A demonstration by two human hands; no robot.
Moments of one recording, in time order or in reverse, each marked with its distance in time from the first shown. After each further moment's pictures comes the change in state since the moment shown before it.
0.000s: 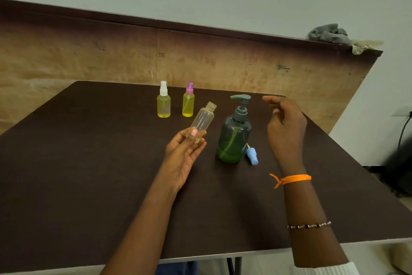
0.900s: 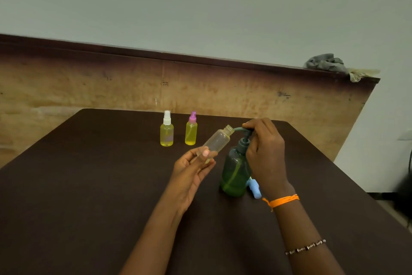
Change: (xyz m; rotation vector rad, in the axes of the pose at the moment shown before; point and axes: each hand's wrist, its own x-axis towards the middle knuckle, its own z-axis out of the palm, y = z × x) left_hand 0.012 0.015 0.023 0.053 -0.076 0.010; right_hand 0.013 -0.015 0.034 -0.079 -0.074 -0.330
